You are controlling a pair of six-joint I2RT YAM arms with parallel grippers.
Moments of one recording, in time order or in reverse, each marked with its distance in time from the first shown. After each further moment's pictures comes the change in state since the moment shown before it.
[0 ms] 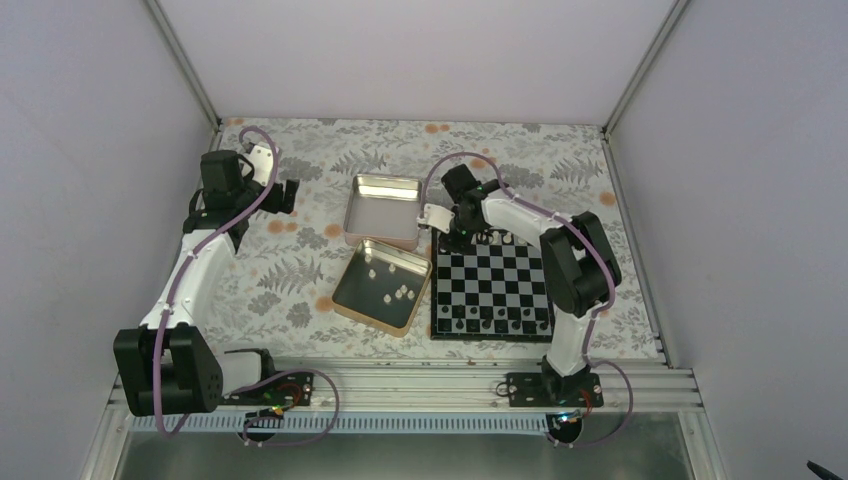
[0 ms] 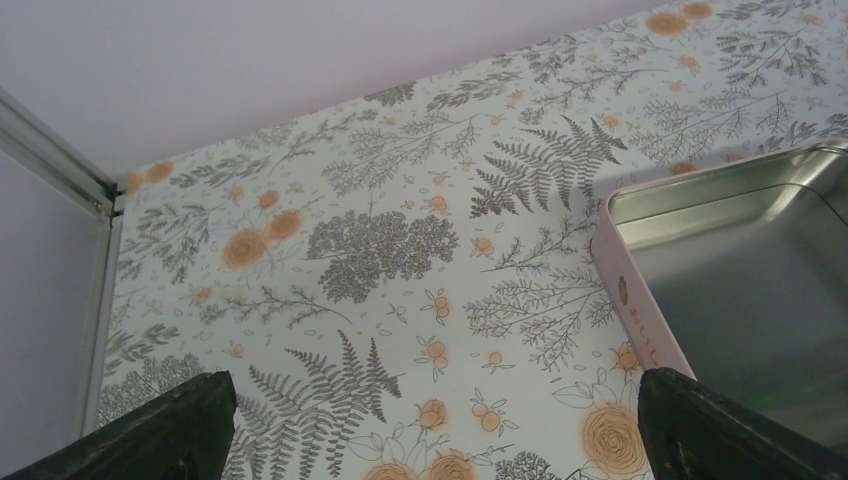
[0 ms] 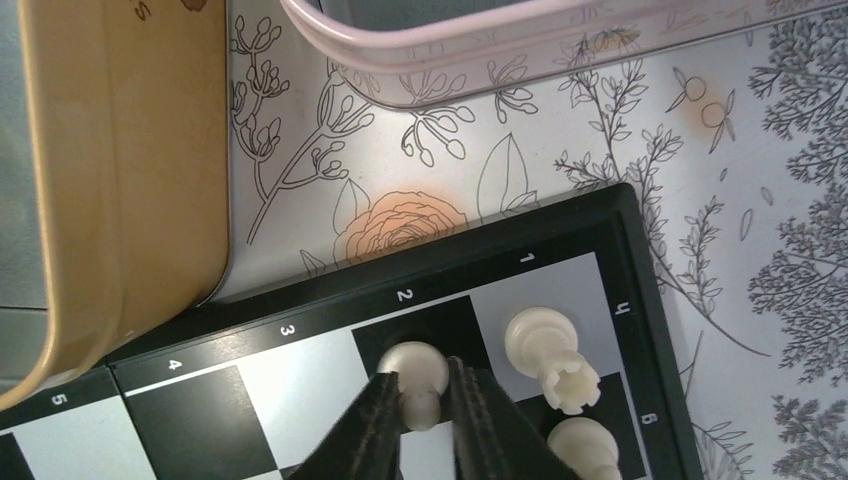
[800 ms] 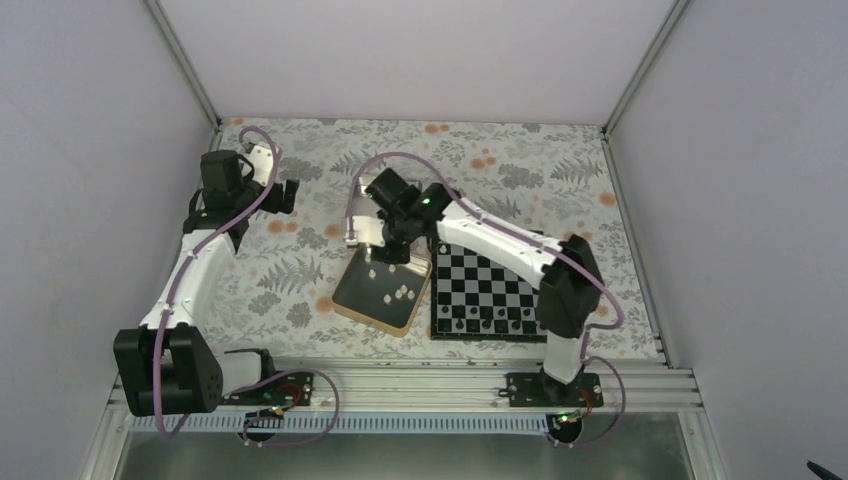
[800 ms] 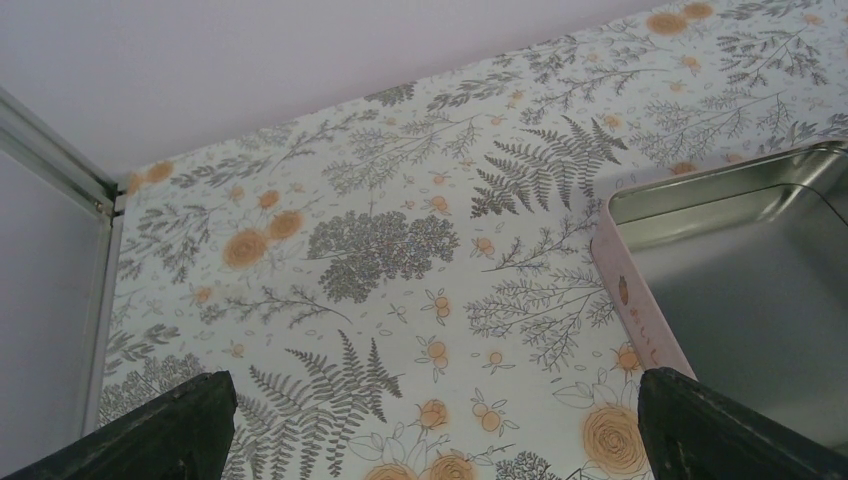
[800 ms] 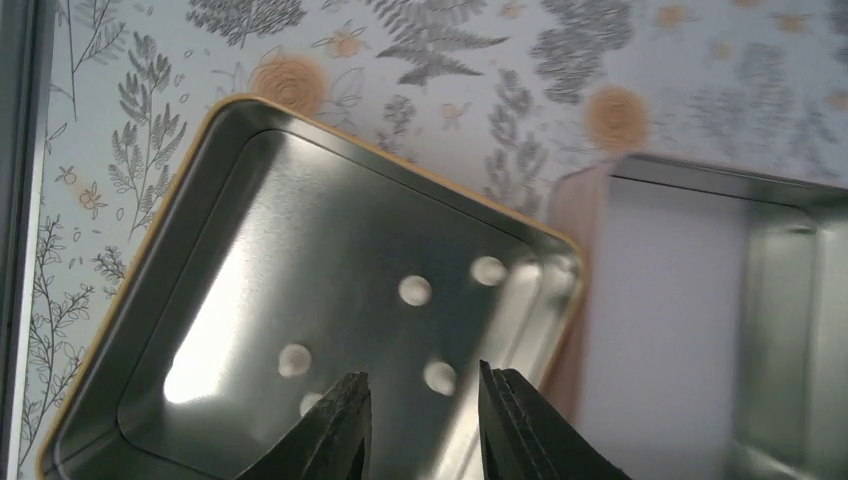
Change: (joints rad) left arm 0.000 0.000 0.000 0.000 0.000 0.000; right arm 0.370 -0.063 0.324 -0.140 0.001 0.023
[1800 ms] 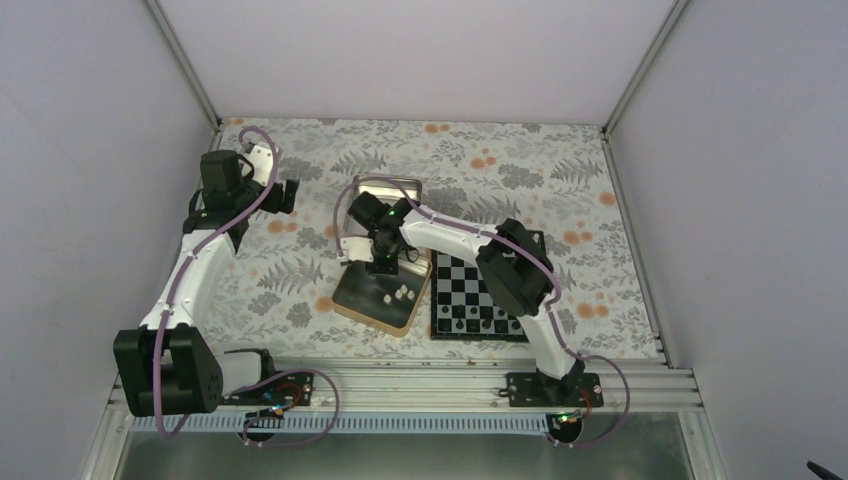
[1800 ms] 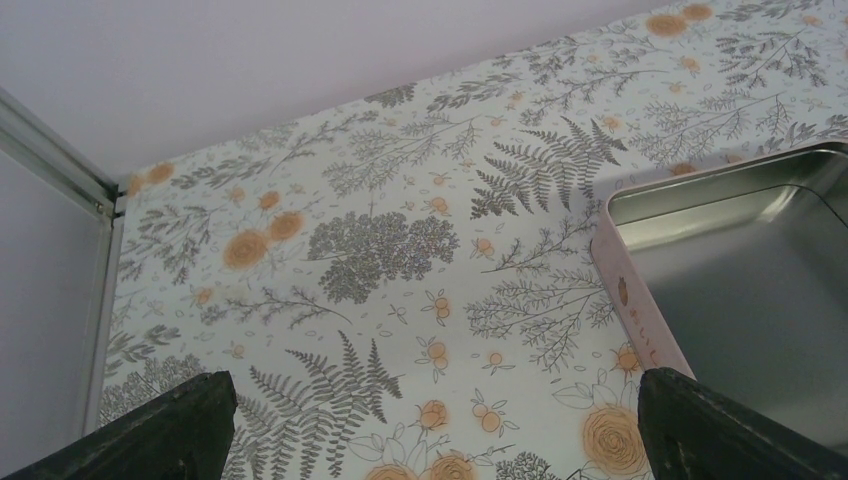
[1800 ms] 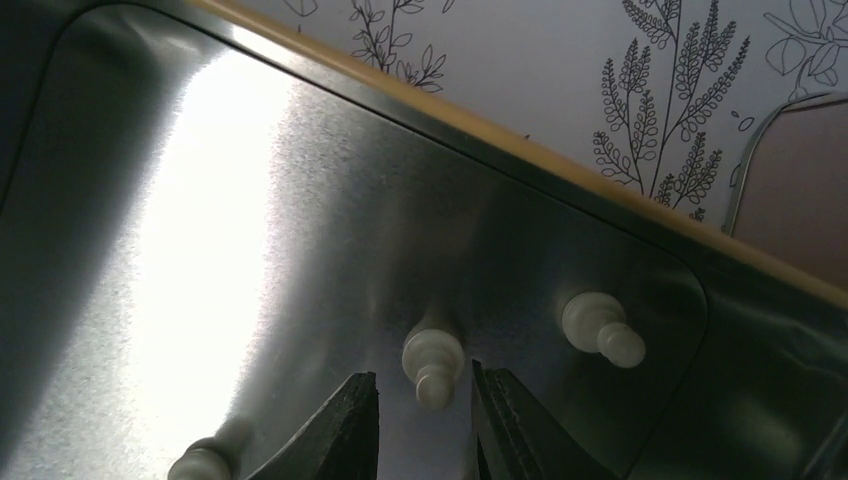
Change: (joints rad) left arm 0.000 -0.002 0.000 0.000 0.000 0.000; right arm 0.035 0.333 0.052 0.050 0.010 -0.004
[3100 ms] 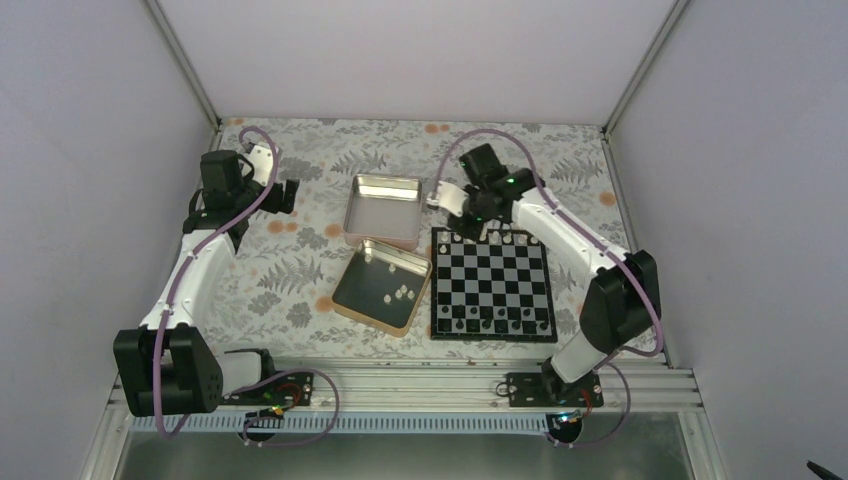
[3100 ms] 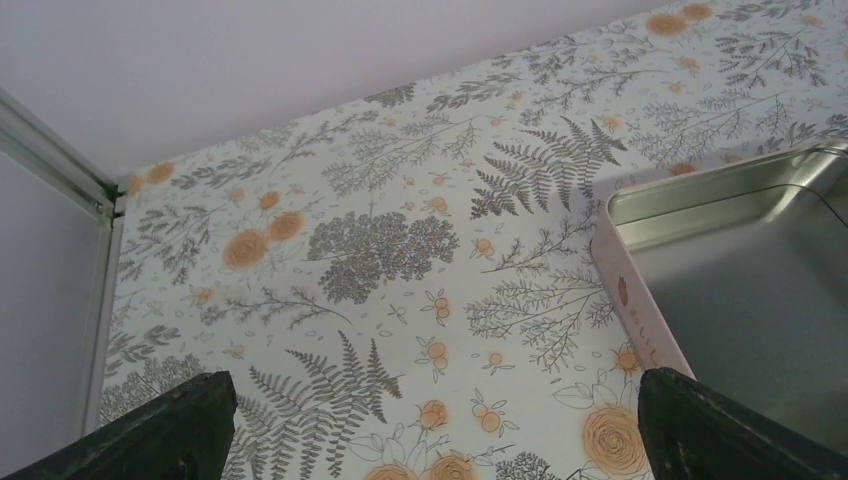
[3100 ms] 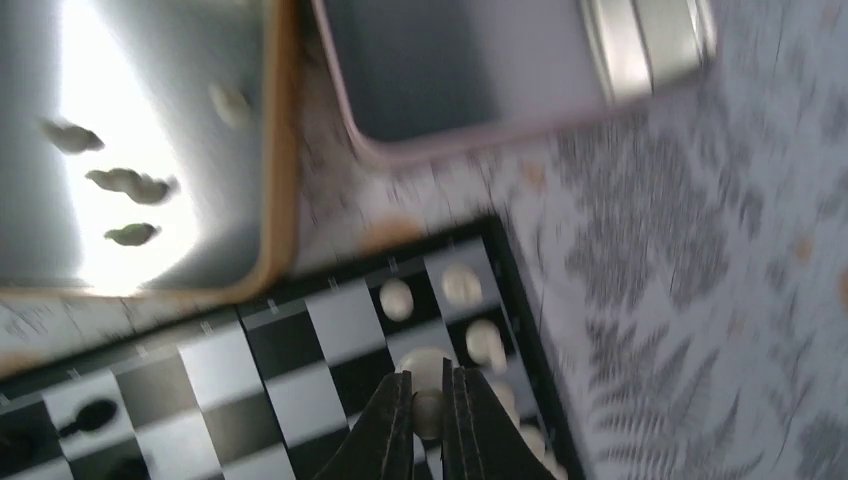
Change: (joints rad) left arm 0.000 0.000 0.000 0.000 0.000 0.000; right arm -0.359 -0.535 -0.286 -0.040 -0.010 0.000
